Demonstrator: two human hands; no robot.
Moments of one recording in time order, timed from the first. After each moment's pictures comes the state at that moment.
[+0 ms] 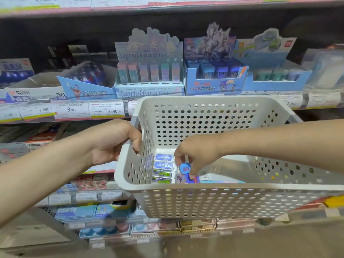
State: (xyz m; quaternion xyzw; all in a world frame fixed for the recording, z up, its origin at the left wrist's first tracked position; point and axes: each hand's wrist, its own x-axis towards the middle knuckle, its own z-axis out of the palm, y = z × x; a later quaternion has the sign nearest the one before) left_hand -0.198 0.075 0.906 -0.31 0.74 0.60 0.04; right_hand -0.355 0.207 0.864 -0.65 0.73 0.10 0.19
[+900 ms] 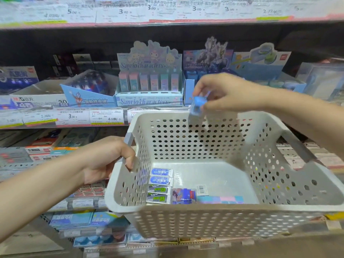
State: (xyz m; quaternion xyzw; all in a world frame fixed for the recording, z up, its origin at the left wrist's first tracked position) left_hand -0.183 0.082 0.900 -0.31 0.72 0.62 0.03; right_hand -0.400 0.245 0.966 -0.59 0.77 -0.23 0.05
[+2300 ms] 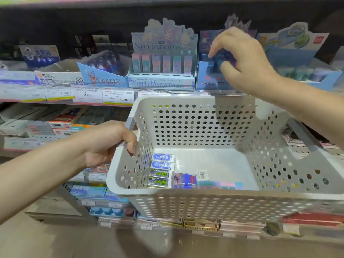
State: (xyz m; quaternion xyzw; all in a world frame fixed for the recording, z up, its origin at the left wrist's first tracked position) left_hand -0.167 0.104 0.905 -0.39 0.71 0.59 -0.01; right_hand -0.417 0.233 0.957 -0.60 0.71 -0.28 -0.25
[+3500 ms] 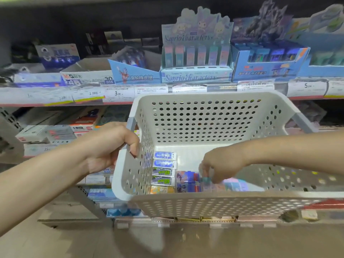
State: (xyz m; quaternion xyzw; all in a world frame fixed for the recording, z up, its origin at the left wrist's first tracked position) left_hand -0.103 0.032 0.896 -0.36 0.72 0.59 -0.02; right_hand -0.282 0.180 0.839 -0.56 0.75 0.15 0.32
